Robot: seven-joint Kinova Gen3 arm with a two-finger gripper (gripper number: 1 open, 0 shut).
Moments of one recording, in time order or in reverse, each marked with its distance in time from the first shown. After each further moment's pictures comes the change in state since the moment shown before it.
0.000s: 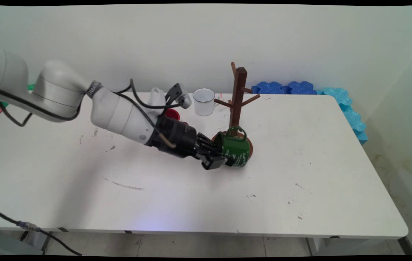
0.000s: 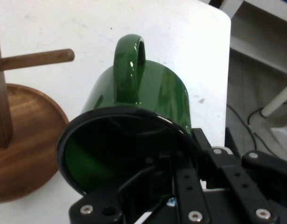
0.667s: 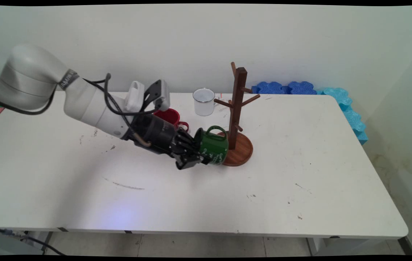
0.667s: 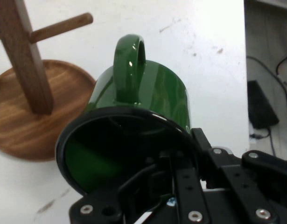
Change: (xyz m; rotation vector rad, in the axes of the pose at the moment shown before) arm -0.005 -0.005 -0.044 0.048 -0.088 0.173
